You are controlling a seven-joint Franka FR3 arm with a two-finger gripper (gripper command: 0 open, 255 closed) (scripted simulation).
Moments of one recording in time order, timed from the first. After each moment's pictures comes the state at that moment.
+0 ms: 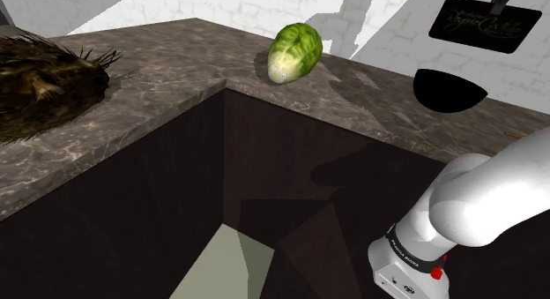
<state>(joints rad) 0.10 -0.36 -0.71 -1.31 -0.30 0.99 -1.21</state>
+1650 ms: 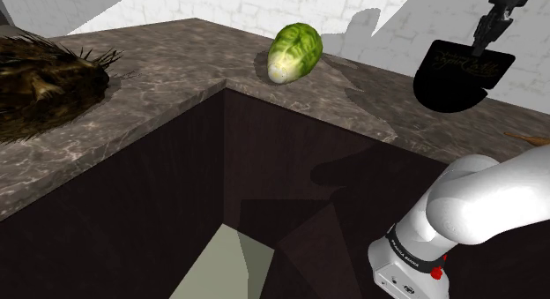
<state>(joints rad) 0.03 -0.54 -0.72 -1.71 -0.38 1.25 -1.19</state>
